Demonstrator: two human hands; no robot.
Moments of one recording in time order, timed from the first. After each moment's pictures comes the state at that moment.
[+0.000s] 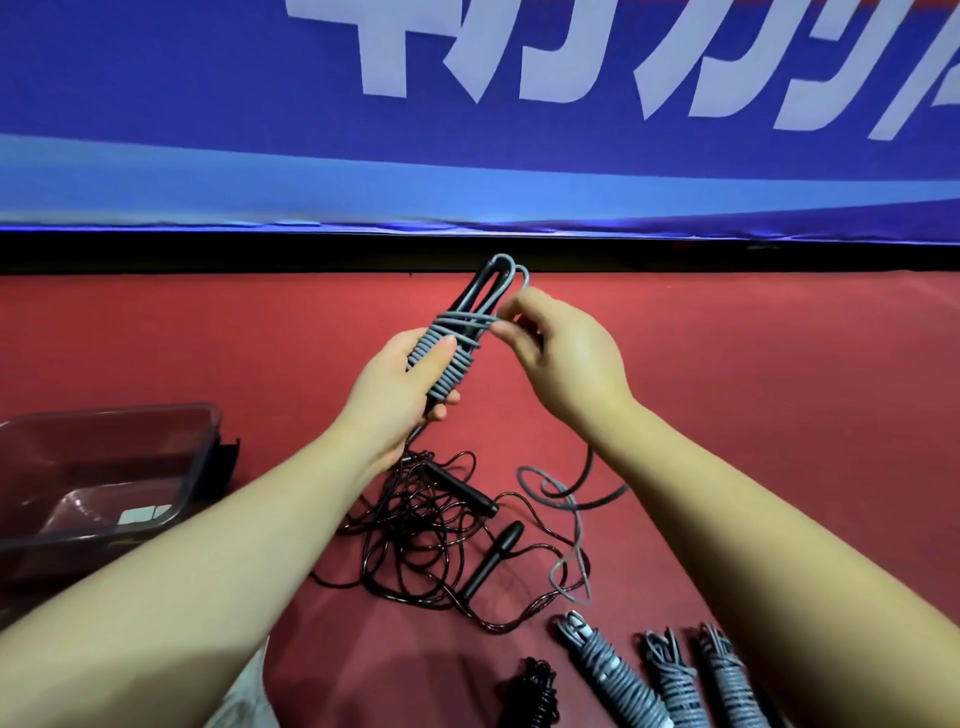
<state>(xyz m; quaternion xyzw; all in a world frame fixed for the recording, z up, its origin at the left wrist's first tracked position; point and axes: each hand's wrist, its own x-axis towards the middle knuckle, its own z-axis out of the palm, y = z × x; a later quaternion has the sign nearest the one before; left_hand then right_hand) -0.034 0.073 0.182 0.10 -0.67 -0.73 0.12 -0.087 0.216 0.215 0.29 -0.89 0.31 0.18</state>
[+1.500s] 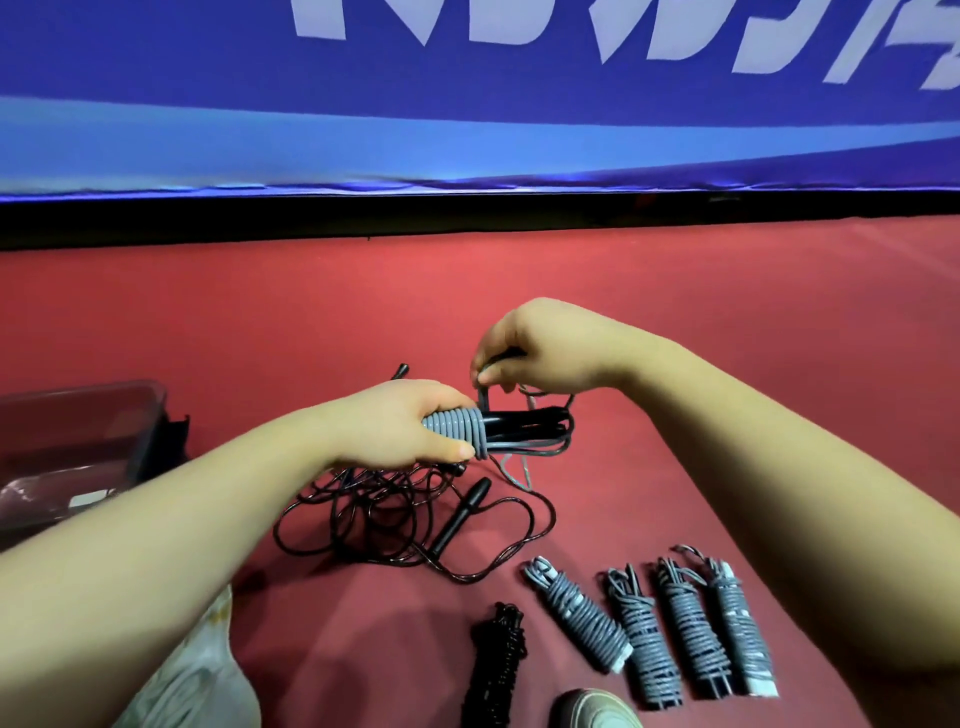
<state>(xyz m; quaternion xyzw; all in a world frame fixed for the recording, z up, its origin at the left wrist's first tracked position) -0.008 0.098 0.191 -0.10 -0.92 -0.33 -0.19 -0.089 0.261 0.231 0.42 -0.89 0.13 -0.13</state>
